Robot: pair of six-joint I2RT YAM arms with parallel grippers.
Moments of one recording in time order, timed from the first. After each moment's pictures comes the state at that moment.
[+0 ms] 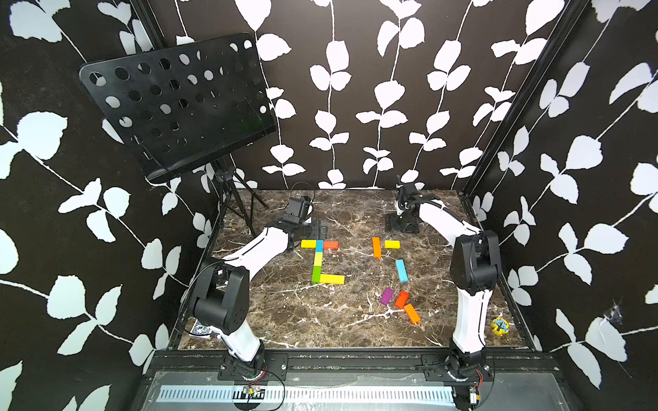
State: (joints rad) left arm -0.40 1.66 1.21 -0.37 0.08 -0.28; right arm 0.25 2.06 1.73 -0.91 -0.04 0.26
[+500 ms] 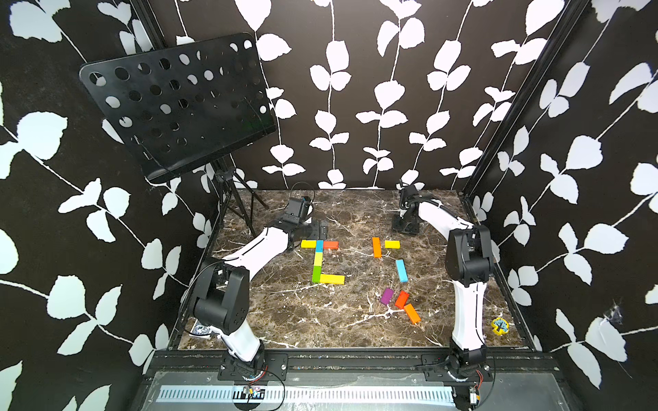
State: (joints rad) left arm -0.40 1.66 1.21 -0.38 0.09 -0.28; right arm 0.22 2.19 1.80 -0.92 -0.08 0.36
